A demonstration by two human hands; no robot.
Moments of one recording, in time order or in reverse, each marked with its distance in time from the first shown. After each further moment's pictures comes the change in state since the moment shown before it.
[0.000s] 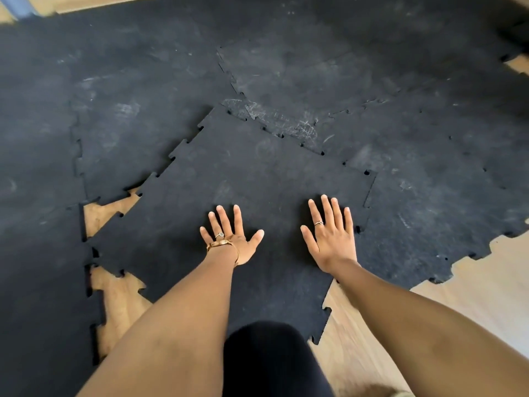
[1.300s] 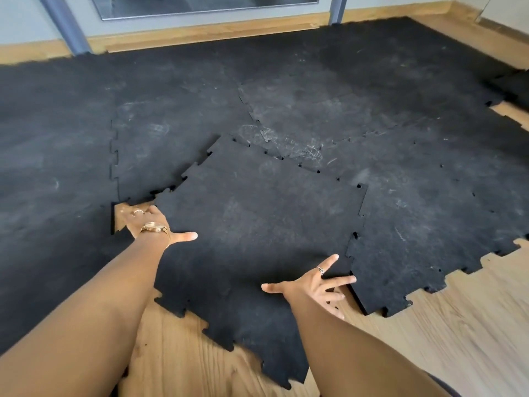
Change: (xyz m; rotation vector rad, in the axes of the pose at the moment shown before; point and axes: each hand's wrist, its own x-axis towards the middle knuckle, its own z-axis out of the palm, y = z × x) left_hand -0.025 -0.148 -0.073 0.360 0.232 -0.455; right_hand -0.082 -0.105 -0.038 0.539 -0.369 0.904
